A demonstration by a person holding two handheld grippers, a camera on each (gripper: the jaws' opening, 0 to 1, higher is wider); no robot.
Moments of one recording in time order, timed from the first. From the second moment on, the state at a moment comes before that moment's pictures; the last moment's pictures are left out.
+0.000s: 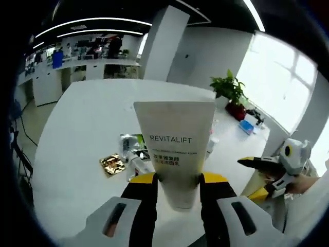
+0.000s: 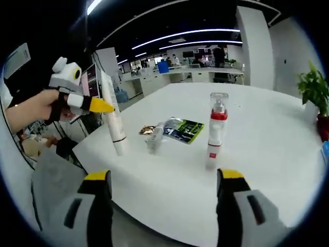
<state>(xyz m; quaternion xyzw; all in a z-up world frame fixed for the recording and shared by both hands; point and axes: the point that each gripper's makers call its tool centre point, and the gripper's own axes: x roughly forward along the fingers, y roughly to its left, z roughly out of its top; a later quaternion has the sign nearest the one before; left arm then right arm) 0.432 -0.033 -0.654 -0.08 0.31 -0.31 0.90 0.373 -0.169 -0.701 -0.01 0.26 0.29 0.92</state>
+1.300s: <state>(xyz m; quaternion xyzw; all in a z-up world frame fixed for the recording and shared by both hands) 0.378 -0.112 -0.624 -0.14 0.30 -0.36 0.87 0.368 -0.111 -0.655 -0.04 0.19 0.36 0.91</state>
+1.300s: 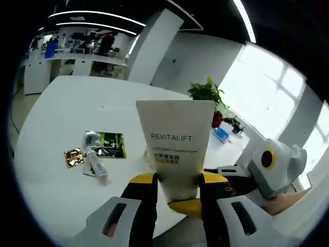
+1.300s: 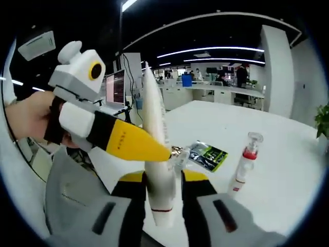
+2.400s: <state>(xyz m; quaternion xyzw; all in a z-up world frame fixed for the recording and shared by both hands) 0.302 -0.169 -0.546 -0.15 0.20 -0.65 0.72 0.279 -0.130 -0.578 0.22 0.18 0.69 0.66</state>
